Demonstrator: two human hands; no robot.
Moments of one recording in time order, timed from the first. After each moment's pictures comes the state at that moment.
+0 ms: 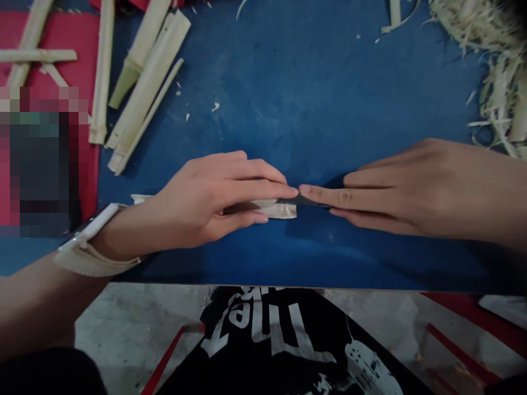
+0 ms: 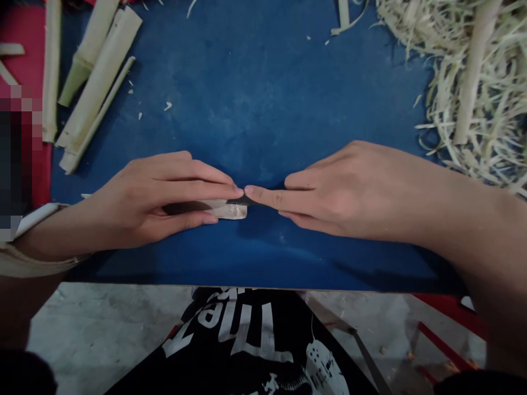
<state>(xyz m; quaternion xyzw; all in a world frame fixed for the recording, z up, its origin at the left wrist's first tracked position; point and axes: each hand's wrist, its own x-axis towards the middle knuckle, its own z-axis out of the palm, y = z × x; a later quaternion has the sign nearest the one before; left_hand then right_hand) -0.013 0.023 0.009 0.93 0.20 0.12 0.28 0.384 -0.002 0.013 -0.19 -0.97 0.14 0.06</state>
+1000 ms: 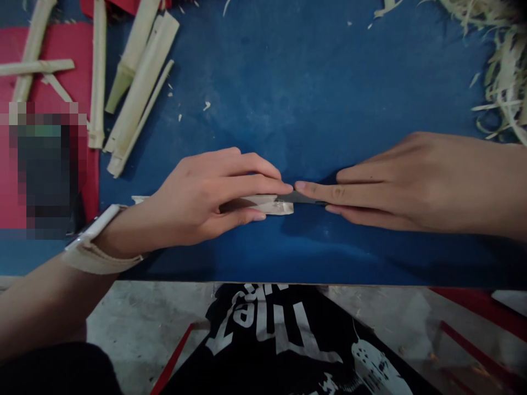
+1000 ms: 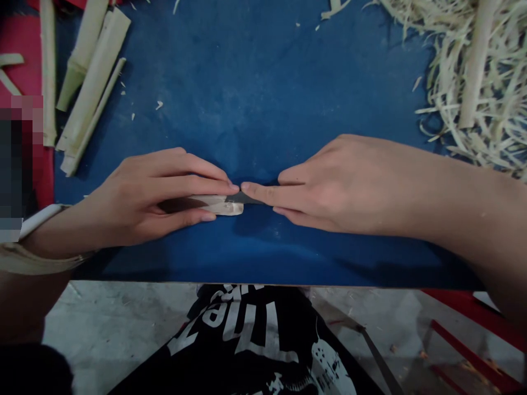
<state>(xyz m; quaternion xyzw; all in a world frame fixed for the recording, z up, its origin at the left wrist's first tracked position) -0.008 0.027 0.014 0.94 0.19 0.10 0.26 0.379 -0.001 0.016 -0.17 -0.97 0.17 0.07</state>
